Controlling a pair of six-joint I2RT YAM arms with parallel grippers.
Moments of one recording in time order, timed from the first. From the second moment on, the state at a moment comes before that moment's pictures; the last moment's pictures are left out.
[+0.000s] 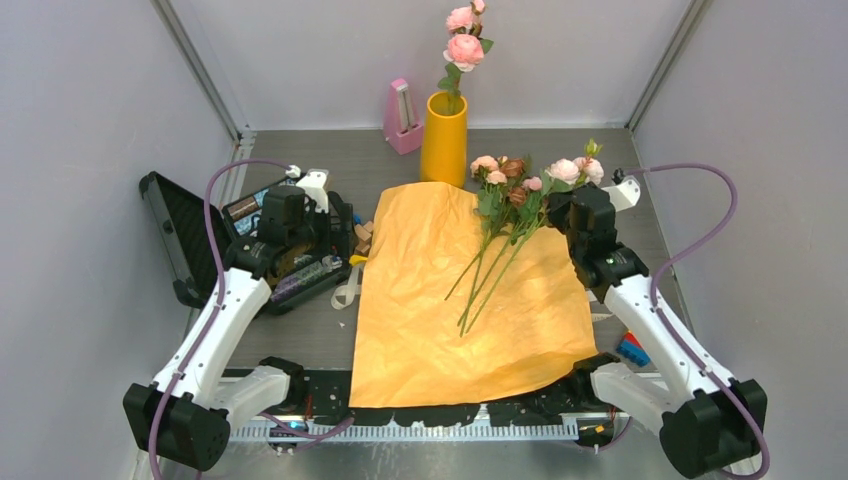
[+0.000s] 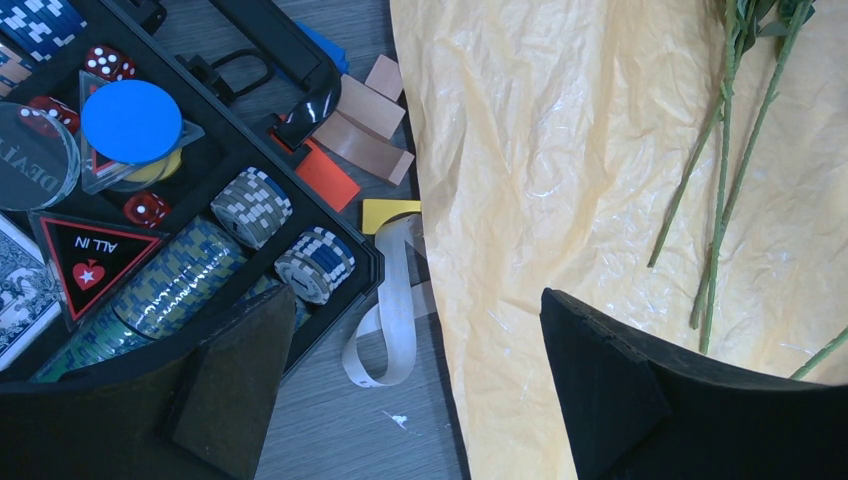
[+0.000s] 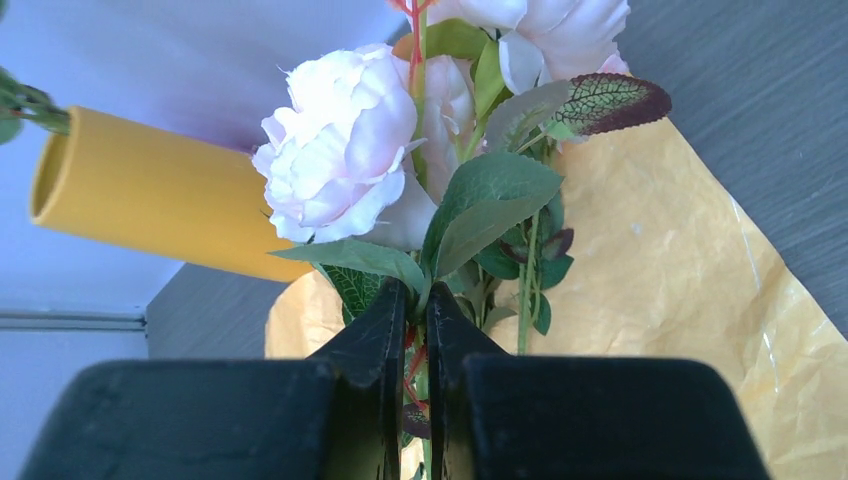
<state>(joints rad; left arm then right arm) -0.28 1.03 0.98 -0.62 0.09 -0.15 0.28 1.02 0.79 -0.17 0.42 0.90</state>
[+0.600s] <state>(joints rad) -0.28 1.02 0.98 -0.62 0.09 -0.15 0.28 0.92 0.89 -0.01 0.12 0.54</state>
